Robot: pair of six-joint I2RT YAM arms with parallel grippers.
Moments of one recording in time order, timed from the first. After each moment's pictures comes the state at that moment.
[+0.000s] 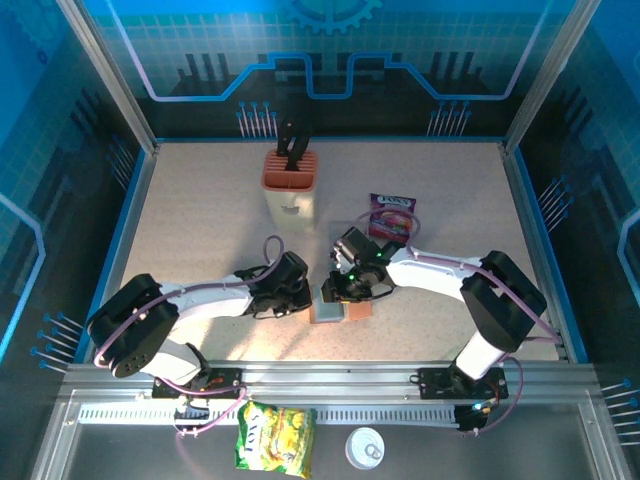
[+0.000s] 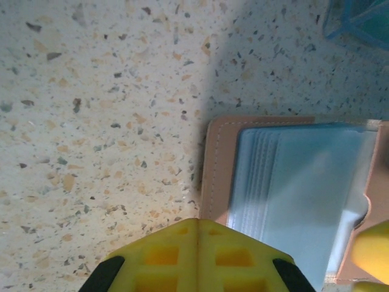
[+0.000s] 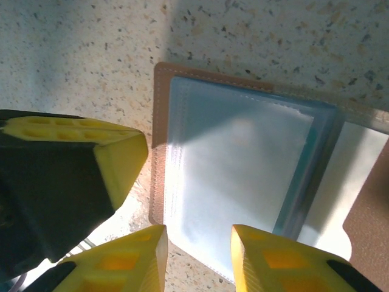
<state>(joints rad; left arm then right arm) -0.77 1.46 0.63 -0.22 0.10 -1.08 0.78 1.64 0.93 -0.46 -0.39 0.69</state>
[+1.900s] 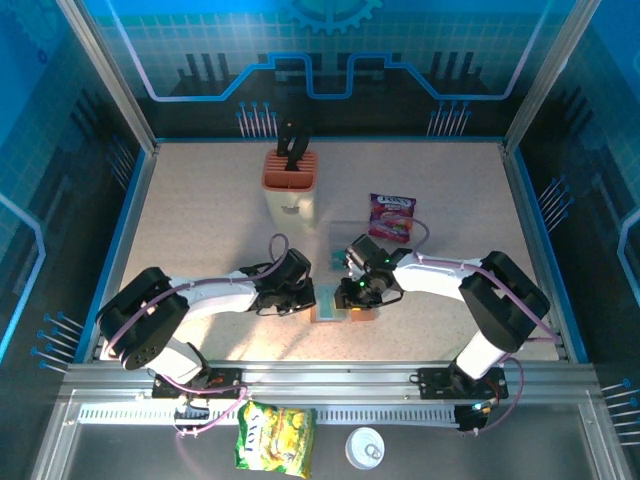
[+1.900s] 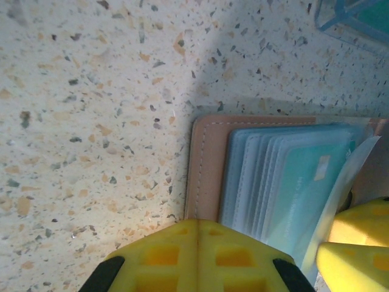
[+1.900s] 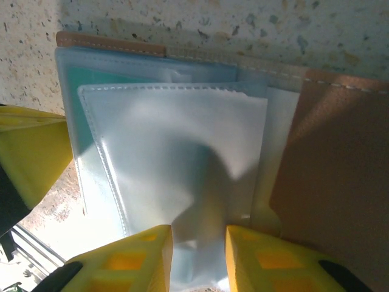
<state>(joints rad) -0.75 1.52 0.65 -0.20 0.15 -1.06 0.73 1.62 0.81 -0.42 -0.40 0.69</state>
